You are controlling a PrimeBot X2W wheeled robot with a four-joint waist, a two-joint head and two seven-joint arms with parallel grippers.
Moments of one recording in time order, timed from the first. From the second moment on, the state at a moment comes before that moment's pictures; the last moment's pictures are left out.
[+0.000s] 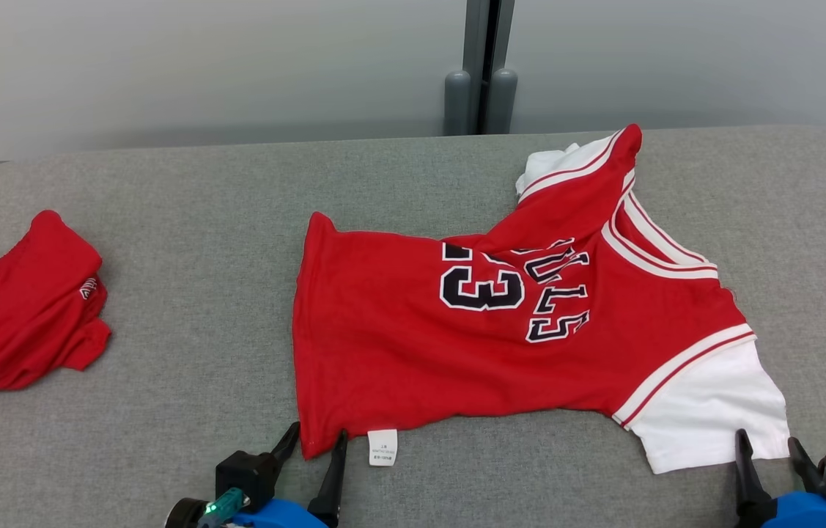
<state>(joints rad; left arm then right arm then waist) -0.15 0.08 -0.37 0.67 -0.33 -0.13 -0.26 -0.14 -0.09 -0.29 0.71 0.05 0.13 -0.26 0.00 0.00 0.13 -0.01</state>
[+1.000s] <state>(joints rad) -0.19 0.09 -0.41 0.63 -0.37 -0.13 -0.26 -0.20 -0.10 -0.24 0.72 0.11 0.13 -0.26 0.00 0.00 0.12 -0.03</state>
